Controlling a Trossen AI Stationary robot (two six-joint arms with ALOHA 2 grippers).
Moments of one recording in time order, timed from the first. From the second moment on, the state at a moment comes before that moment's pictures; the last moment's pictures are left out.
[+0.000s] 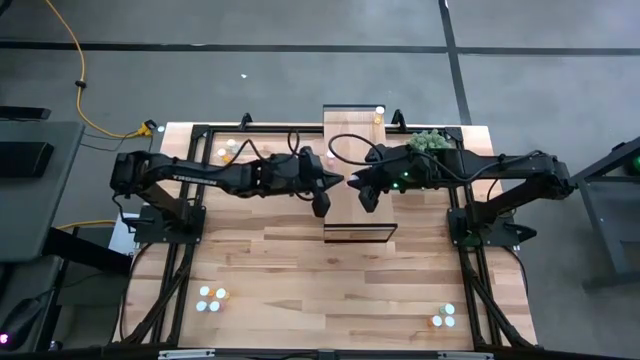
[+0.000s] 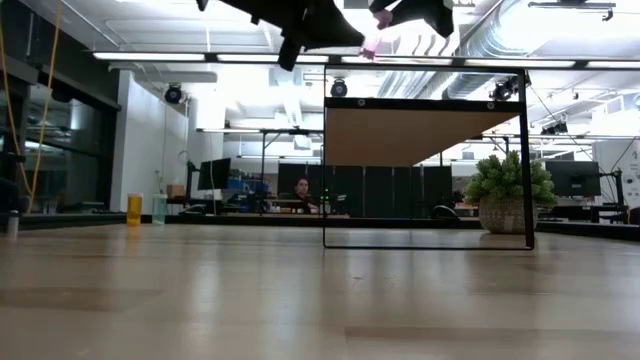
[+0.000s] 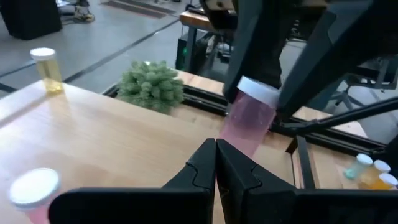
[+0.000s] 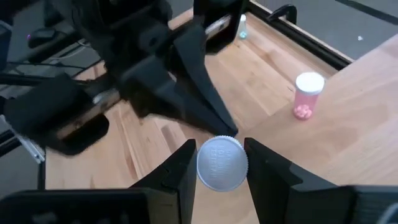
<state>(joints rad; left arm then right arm) 0.16 1.55 1.12 0.15 -0.19 -0.21 0.00 1.30 1.29 -0.58 0.21 0.49</state>
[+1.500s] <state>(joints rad) 0.21 1.05 0.93 0.05 -0.26 -0.21 -0.25 1.50 1.29 -0.51 0.21 0.28</state>
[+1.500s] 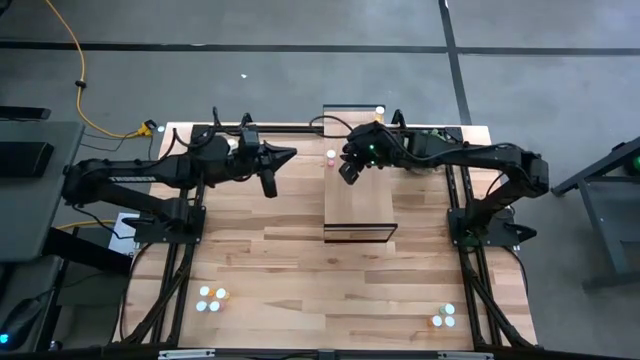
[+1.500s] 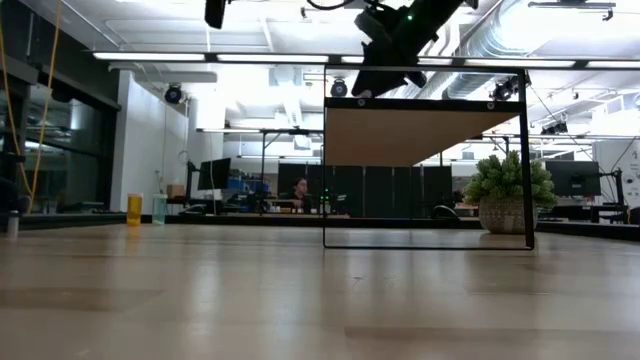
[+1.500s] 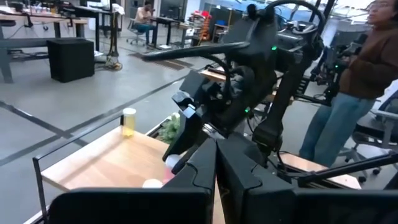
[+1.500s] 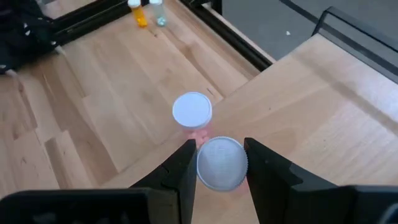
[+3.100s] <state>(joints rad) 0.21 1.05 0.93 0.06 -0.28 -0.20 -0.28 1.50 1.21 -0.40 0.15 0.31</state>
